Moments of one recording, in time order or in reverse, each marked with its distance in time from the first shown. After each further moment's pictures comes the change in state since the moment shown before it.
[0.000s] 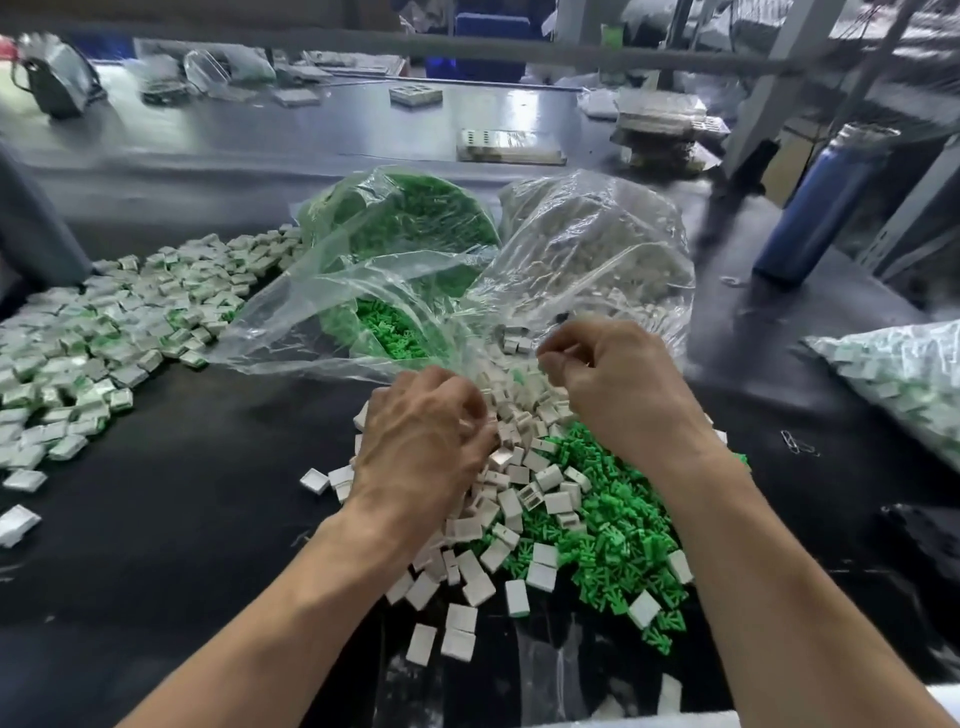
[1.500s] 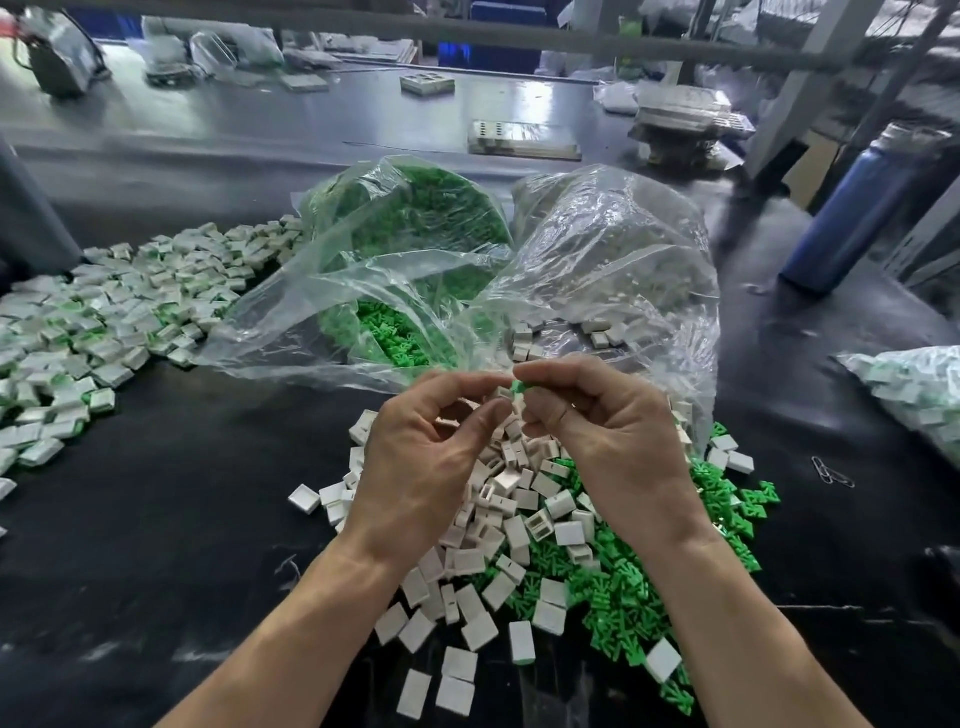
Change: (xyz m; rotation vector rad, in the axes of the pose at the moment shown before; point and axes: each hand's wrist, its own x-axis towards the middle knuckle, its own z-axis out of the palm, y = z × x) left_hand 0.006 -0.008 0.011 -0.953 0.083 -0.082; right_hand -0.019 0.019 0.036 0.694 -0.035 -0.109
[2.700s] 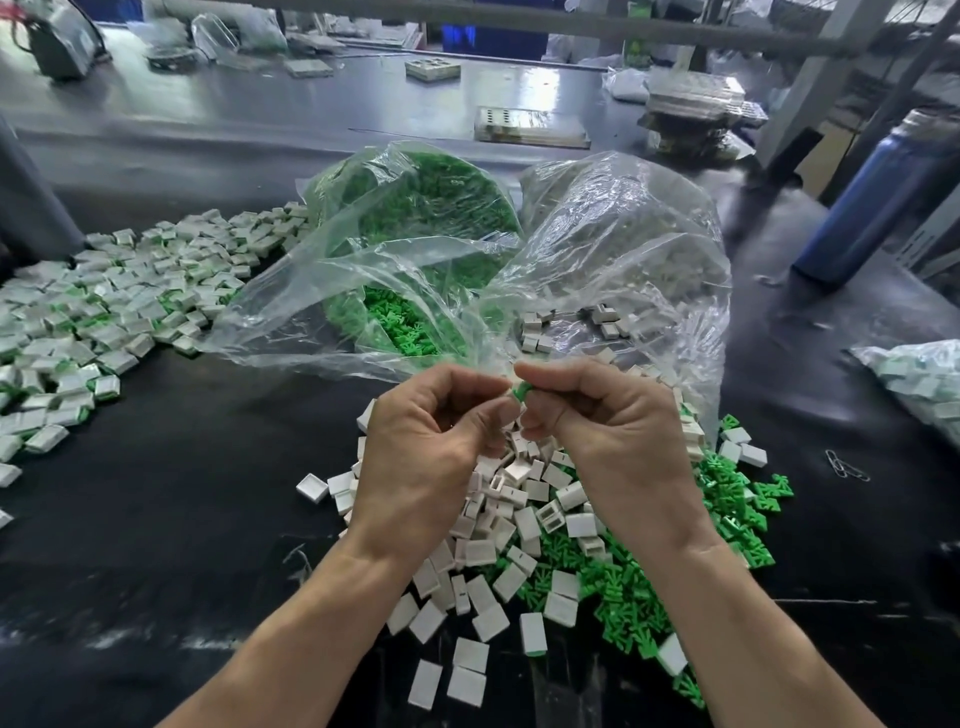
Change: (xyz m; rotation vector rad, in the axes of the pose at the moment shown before) left_hand -0.005 0.003 0.000 -0.116 0.049 -0.042; right_hand -0.004 -0.002 0.013 0.007 0.039 -0.010
